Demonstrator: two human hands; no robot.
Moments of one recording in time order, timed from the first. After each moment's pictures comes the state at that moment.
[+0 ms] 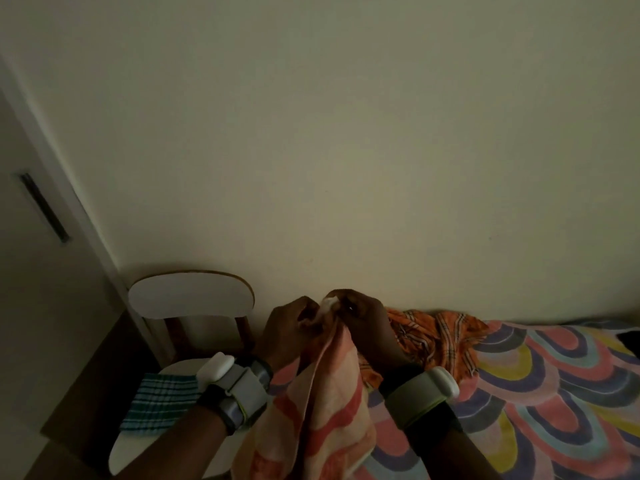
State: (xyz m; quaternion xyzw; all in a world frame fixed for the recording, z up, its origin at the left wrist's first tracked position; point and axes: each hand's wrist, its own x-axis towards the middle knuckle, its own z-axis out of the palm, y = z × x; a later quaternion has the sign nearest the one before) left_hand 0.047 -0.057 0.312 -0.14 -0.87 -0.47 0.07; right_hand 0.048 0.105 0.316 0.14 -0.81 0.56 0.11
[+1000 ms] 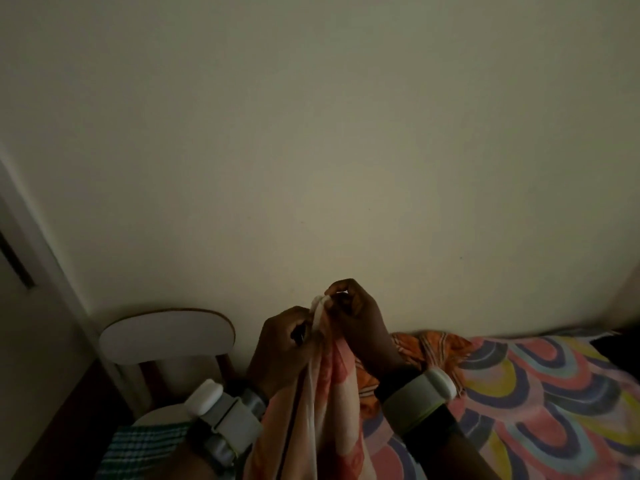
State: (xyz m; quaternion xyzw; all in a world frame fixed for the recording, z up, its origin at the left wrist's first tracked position) left_hand 0.062 -0.027 0.358 -0.22 -0.81 -0.53 0.15; right_hand 0.052 0.122 0.371 0.11 -0.75 0.65 0.13
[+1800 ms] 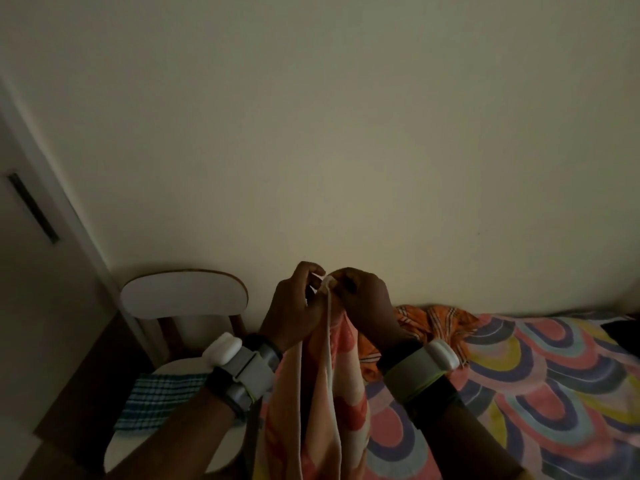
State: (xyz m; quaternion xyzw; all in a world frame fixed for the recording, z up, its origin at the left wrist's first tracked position) left_hand 0.059 -0.032 0.353 -0.19 -0.83 -0.49 0.18; right_hand 0.053 0.109 0.357 0.08 -0.88 0.46 0.12
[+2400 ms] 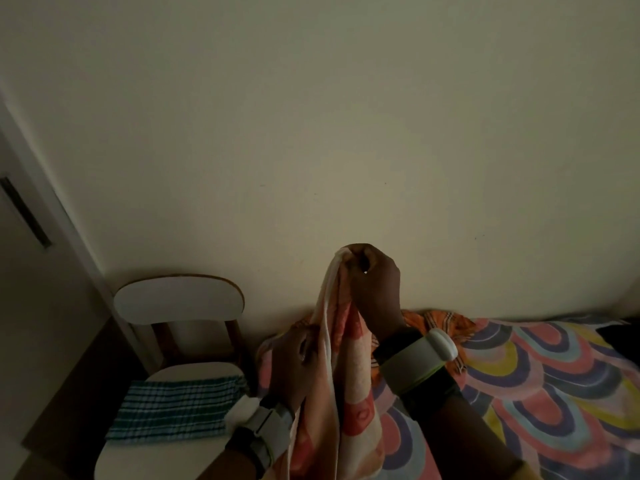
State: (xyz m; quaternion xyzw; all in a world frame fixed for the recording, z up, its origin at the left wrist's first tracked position) left_hand 0.078 -0.026 0.253 -0.04 -0.87 -0.47 0.16; right_hand 0.043 0.107 0.385 0.00 -0.82 0.52 0.26
